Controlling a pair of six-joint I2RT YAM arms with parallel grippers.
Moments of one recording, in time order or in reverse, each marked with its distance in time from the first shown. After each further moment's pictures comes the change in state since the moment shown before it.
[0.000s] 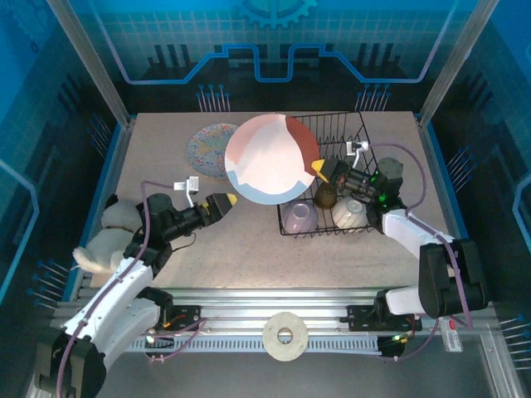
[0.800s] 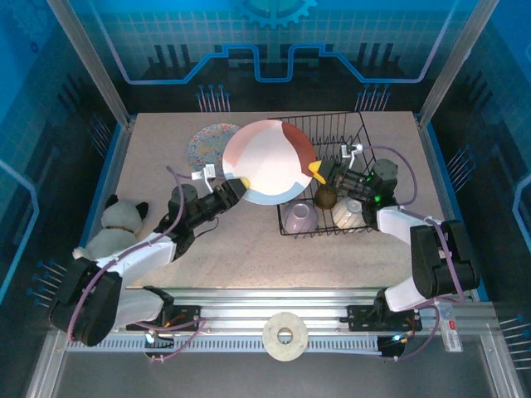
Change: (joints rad) left arm -0.126 0.397 0.032 0.456 -0.217 -0.133; right arm 0.001 0.117 -0.004 0.155 -0.044 0.159
